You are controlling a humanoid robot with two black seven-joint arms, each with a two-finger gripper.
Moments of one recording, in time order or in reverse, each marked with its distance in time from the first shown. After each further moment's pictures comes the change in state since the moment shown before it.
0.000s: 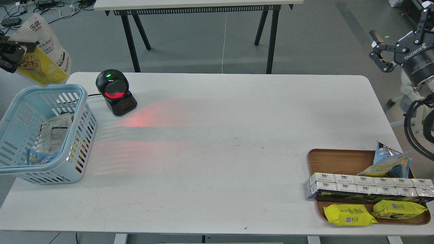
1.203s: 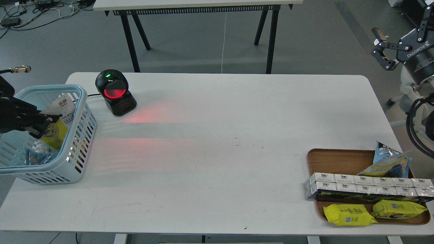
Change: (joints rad) left arm 0.542 -0.084 -0.288 0.059 0.068 -0.004 0.000; right arm 0.003 -0.010 0.006 0.002 0.000 0.000 0.000
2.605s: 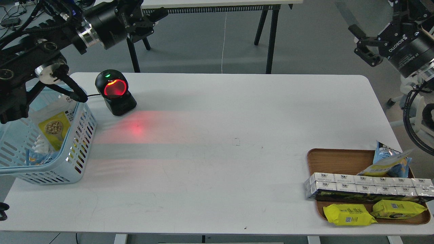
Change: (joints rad) left arm 0.288 -0.584 -0.872 0.334 -1.311 -0.380 0.000; right arm 0.073 -0.004 -0.017 0.065 -0.286 0.000 0.000
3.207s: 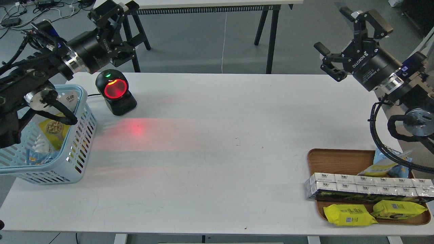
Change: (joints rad) left arm 0.159 0.045 -0.054 0.007 0.007 0.000 0.000; right arm -0.029 0.129 -0.028 0.017 0.000 0.000 0.000
